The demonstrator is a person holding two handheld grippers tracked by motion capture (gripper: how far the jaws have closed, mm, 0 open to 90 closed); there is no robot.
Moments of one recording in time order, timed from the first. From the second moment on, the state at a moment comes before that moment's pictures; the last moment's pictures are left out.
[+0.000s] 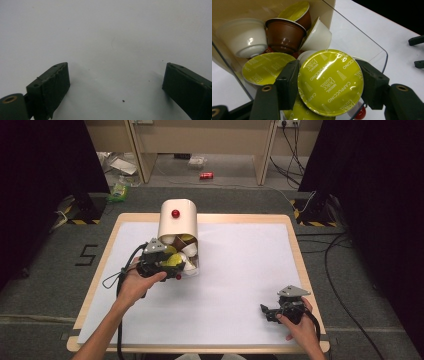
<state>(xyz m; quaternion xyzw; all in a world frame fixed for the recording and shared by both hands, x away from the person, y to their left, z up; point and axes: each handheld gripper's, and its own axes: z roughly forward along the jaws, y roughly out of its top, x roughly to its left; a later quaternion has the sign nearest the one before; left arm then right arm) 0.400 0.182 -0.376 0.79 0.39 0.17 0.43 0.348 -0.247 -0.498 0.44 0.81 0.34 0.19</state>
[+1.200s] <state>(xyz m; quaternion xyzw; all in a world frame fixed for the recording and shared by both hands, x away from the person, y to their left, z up) 0.385 0.223 -0.341 0.77 0.40 0.20 0.45 0.348 -0.247 -0.498 0.44 0.81 0.34 0.19</state>
